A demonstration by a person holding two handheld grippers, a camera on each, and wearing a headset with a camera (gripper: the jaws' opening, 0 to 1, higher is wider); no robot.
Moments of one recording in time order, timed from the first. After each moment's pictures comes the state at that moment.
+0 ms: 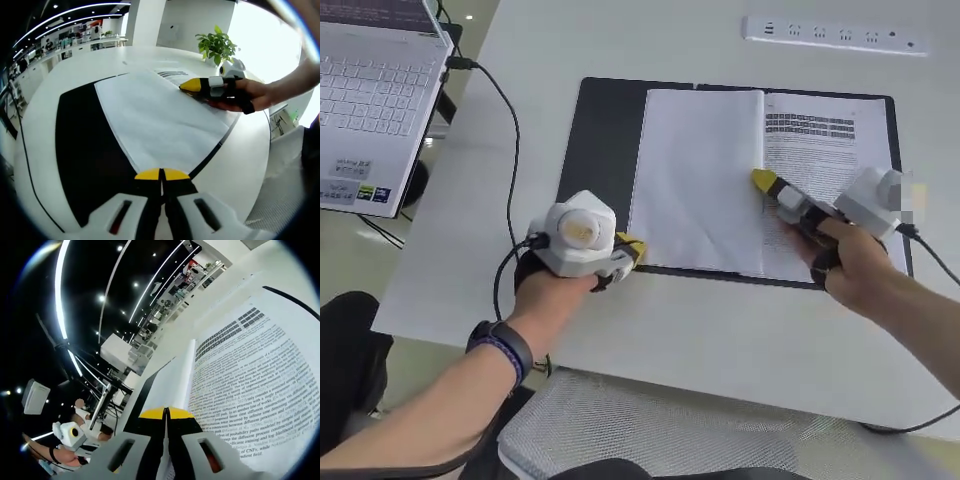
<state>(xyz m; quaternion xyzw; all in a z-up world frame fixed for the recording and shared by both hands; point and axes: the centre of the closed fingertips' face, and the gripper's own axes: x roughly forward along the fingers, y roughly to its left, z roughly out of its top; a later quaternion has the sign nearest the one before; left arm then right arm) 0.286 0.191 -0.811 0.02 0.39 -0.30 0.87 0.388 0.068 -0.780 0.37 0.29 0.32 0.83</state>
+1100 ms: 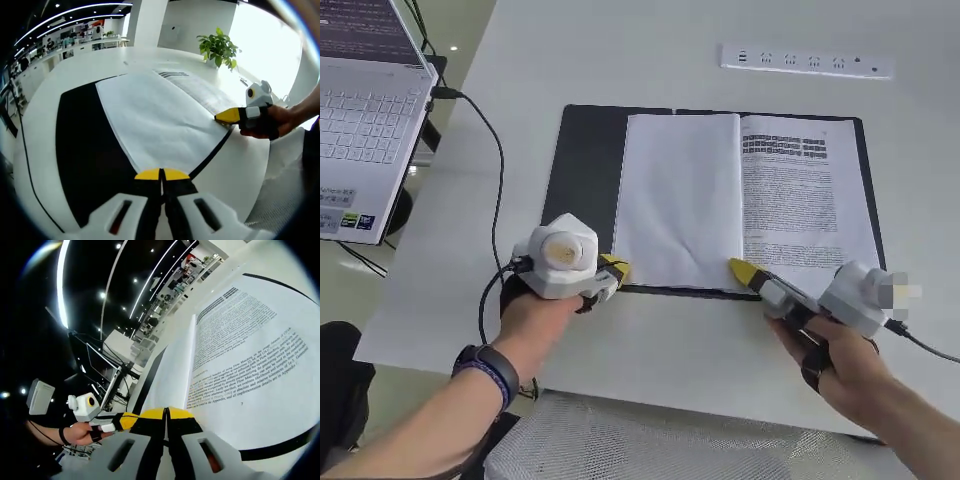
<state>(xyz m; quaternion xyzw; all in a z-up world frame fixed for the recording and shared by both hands) 0.290 0.195 -0.820 0.01 0.39 -0.30 0.87 0.298 0.061 -0.791 0.38 0.31 0.33 0.81</state>
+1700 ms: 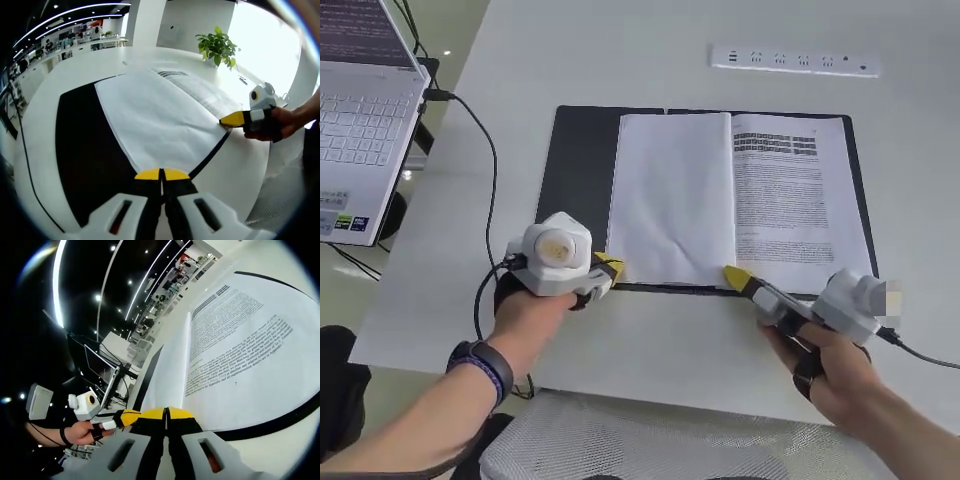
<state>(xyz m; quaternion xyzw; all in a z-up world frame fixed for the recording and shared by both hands) 0.290 0.195 -0.820 0.02 0.39 -0.30 0.87 0.289 0.052 -0.797 0.39 0.32 0.31 0.81</state>
